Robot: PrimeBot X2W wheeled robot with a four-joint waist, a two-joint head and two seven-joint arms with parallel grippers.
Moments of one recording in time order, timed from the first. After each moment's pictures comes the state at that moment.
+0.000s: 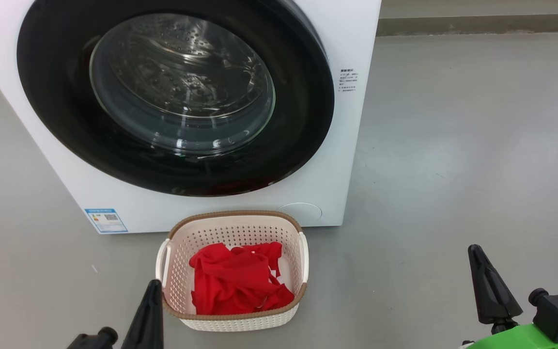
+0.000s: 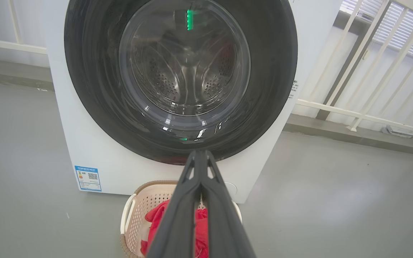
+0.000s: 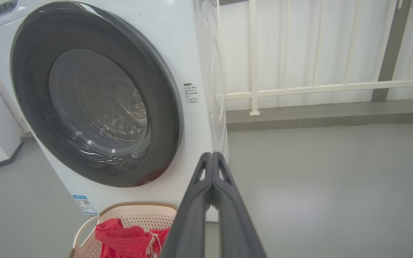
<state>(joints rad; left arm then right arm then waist) 0.05 0.05 -0.12 0.11 -0.34 0.04 -0.21 0.10 -0.02 -0.07 0.11 0.27 0.13 -0.24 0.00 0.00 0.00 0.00</state>
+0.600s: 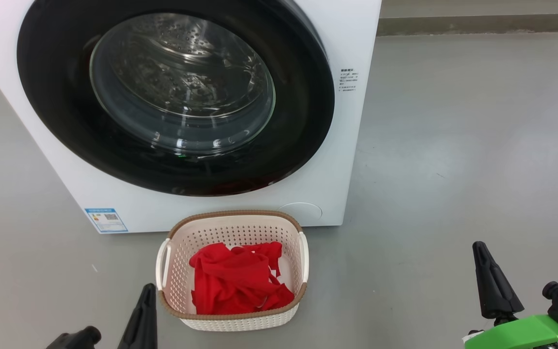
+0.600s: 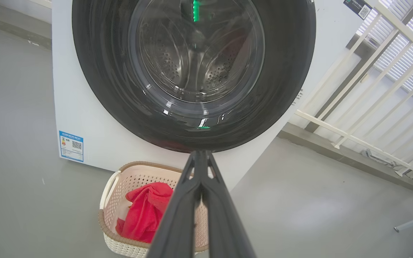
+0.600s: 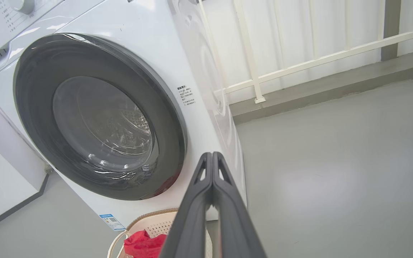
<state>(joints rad) 0.04 0.05 -0.09 0.14 -0.54 0.02 -0.17 0.08 -0.03 -0.07 0.13 0.50 0.13 -0.19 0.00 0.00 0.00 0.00</state>
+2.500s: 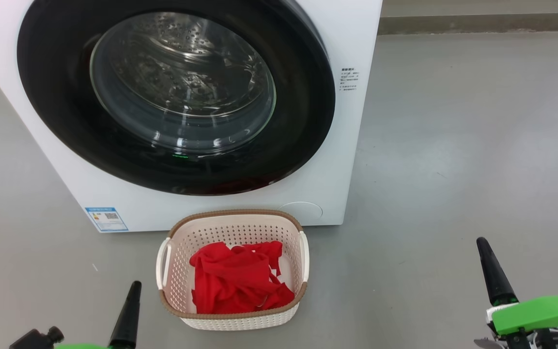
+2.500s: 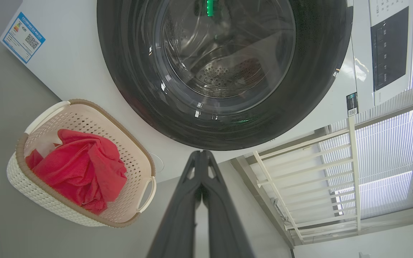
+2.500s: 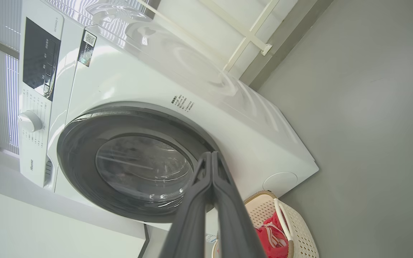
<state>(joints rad) -0.01 0.05 0.00 0.21 -1.17 -0.06 -0.01 0.01 -0.06 -0.06 0.21 1.19 0.13 -0.05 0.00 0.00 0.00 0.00</state>
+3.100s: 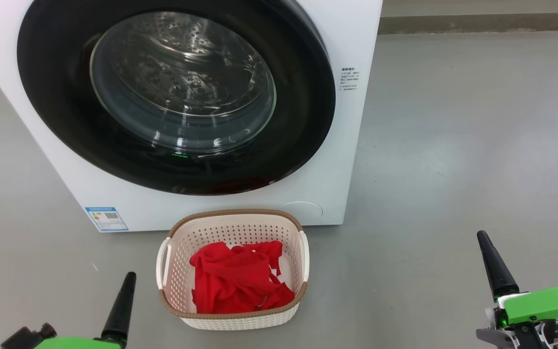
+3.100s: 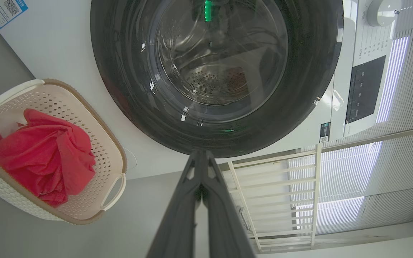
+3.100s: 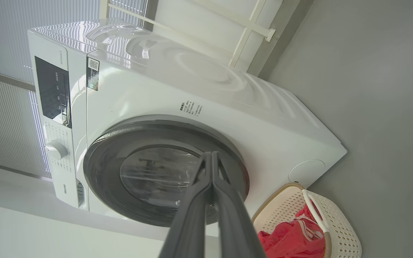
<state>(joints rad) -0.05 0.05 0.03 0.23 -1.38 -0.08 0.04 -0.03 -0.08 -0.06 0.24 1.40 0.13 -0.01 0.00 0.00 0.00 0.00</state>
